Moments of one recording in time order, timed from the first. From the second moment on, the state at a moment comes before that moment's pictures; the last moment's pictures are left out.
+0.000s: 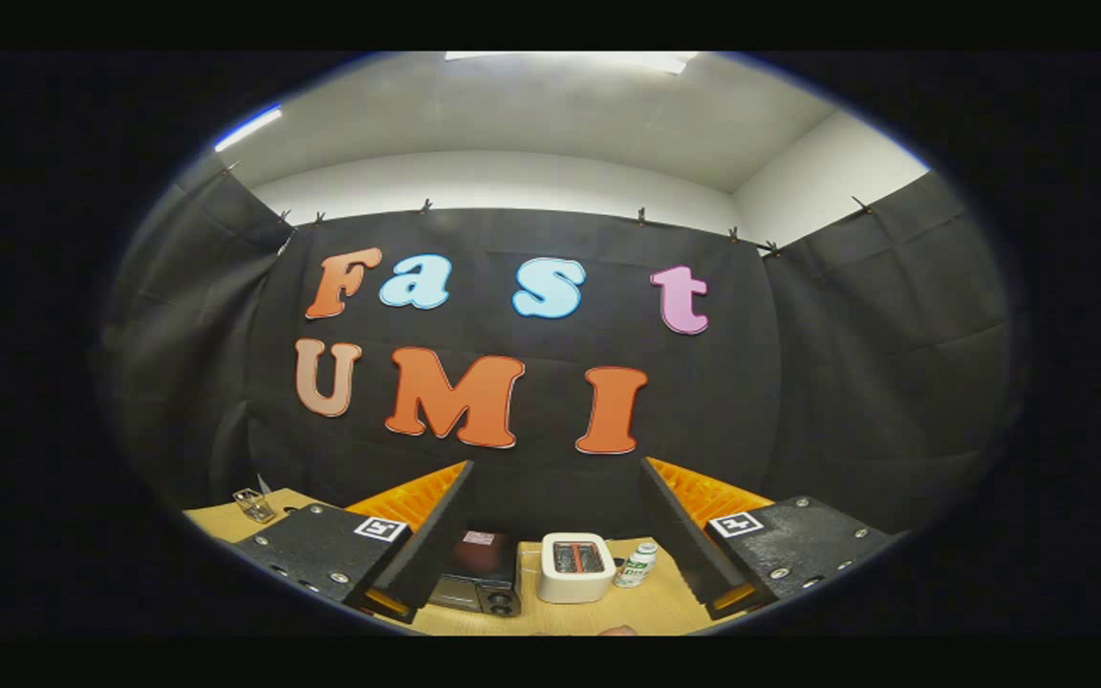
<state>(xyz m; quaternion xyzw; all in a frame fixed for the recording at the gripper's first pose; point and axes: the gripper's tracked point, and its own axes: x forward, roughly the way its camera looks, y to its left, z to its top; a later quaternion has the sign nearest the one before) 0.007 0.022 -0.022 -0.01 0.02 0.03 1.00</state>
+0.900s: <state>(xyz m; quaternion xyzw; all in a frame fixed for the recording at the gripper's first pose) 0.024 0.067 -0.054 0.02 0.04 0.08 1.00</state>
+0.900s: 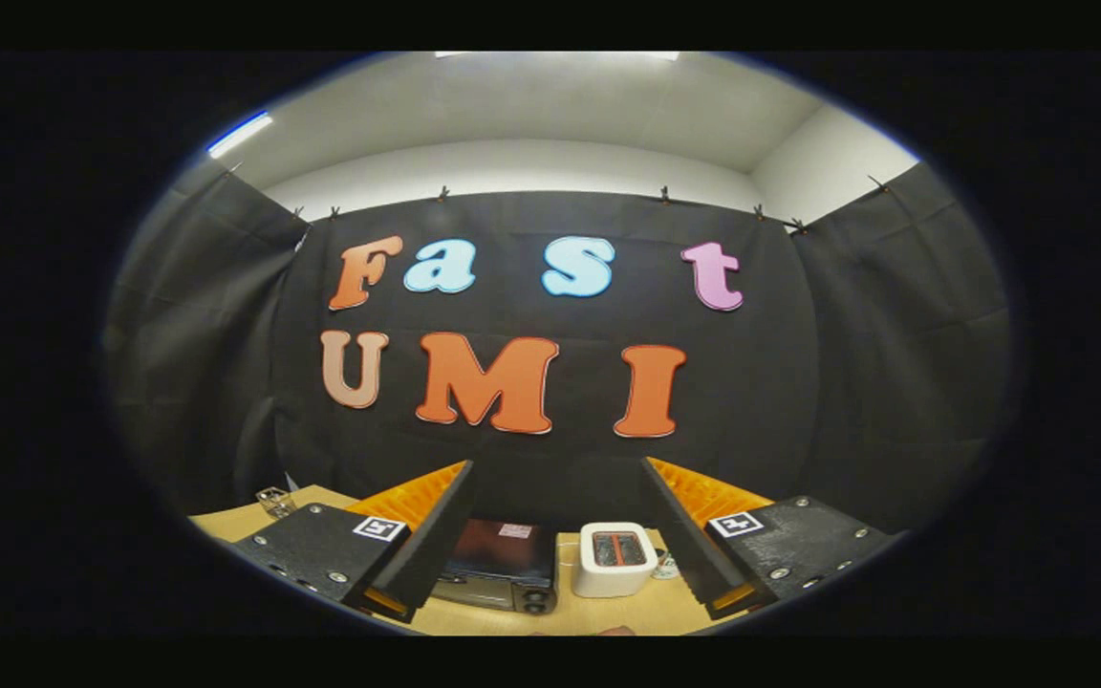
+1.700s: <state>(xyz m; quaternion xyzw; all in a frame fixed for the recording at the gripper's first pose) 0.012 0.168 -0.137 0.01 0.12 0.19 0.97</state>
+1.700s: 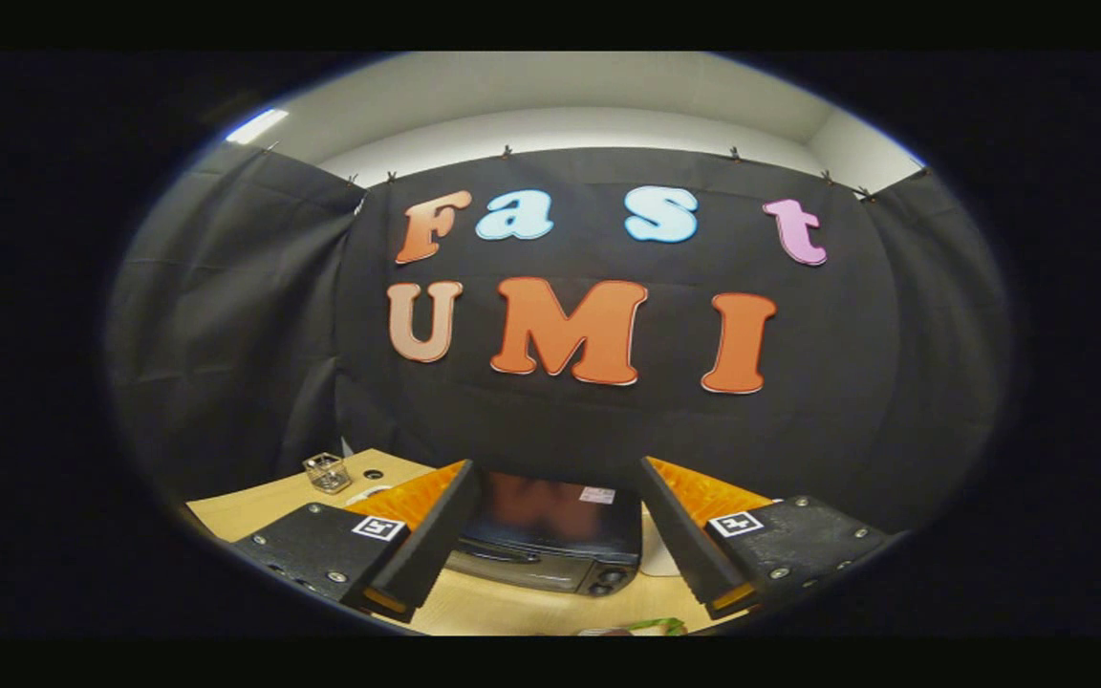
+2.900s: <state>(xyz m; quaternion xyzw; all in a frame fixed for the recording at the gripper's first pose) 0.047 0.245 -0.324 0.00 0.29 0.12 0.95</state>
